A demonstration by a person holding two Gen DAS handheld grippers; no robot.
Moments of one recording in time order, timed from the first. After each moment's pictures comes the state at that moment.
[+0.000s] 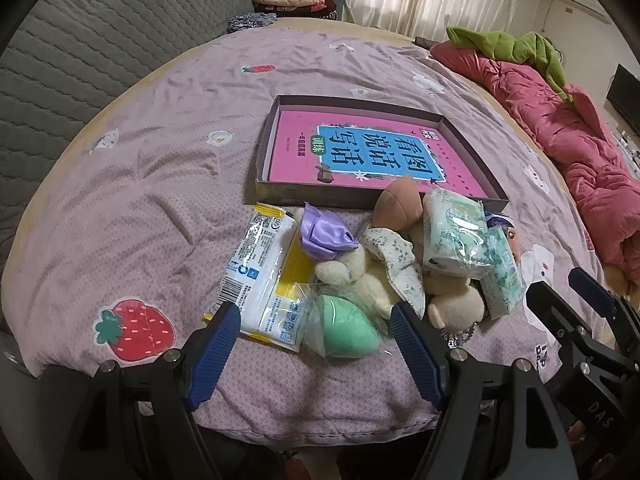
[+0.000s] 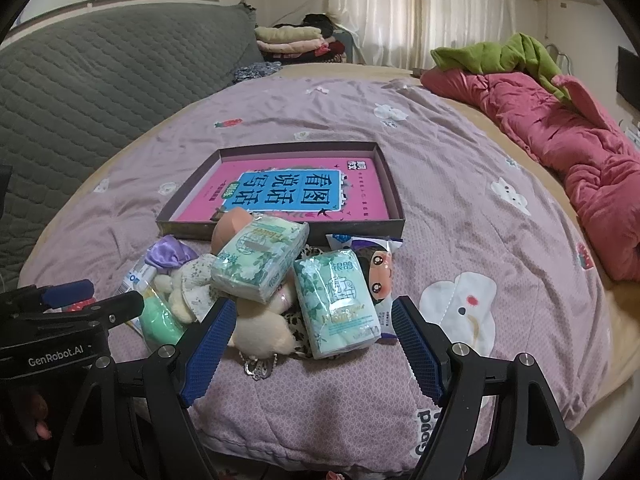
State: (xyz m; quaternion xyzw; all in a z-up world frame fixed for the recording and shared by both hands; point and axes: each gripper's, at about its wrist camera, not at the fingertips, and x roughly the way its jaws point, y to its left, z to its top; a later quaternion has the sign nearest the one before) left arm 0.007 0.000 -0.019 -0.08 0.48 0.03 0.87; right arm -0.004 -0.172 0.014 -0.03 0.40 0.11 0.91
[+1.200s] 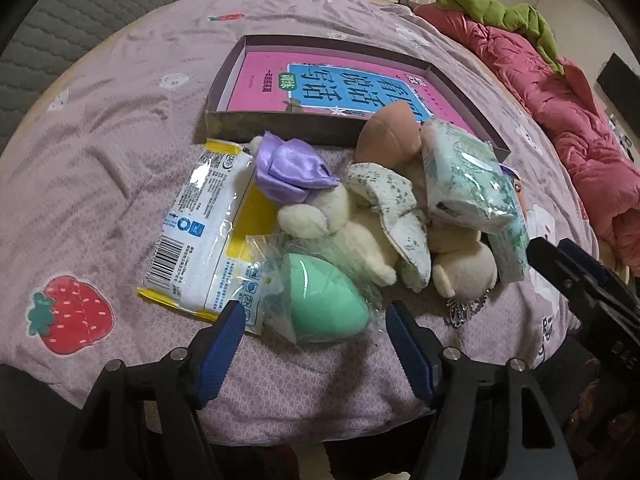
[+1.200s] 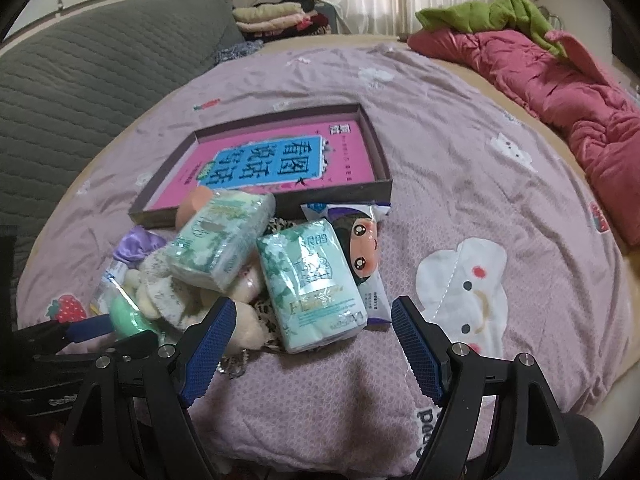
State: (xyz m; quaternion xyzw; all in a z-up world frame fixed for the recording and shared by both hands) left arm 0.025 -0.006 -0.071 -0.10 0.54 -0.02 0.83; right arm 0.028 -0.194 -0.022 0.01 0.45 0.10 0.89
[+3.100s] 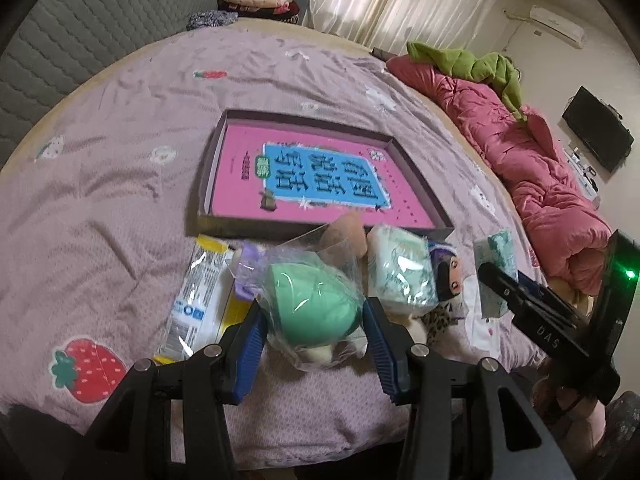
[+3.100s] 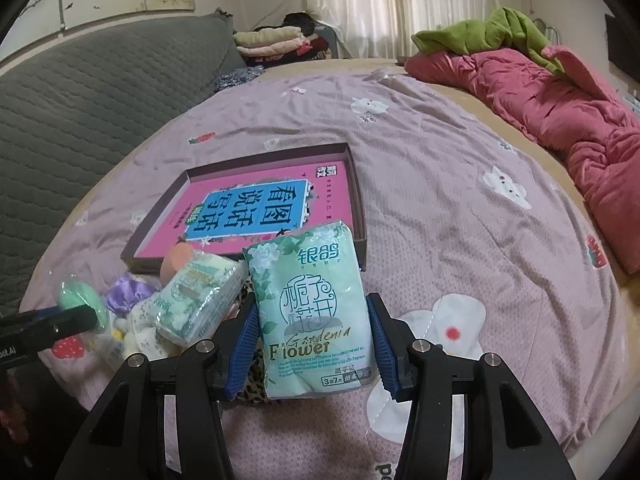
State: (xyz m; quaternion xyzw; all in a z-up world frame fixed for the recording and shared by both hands) left arm 0.039 0.010 -0.003 -0.14 0.46 -0.07 0.87; right arm 0.050 -0.221 0.007 0.02 0.40 0.10 0.91
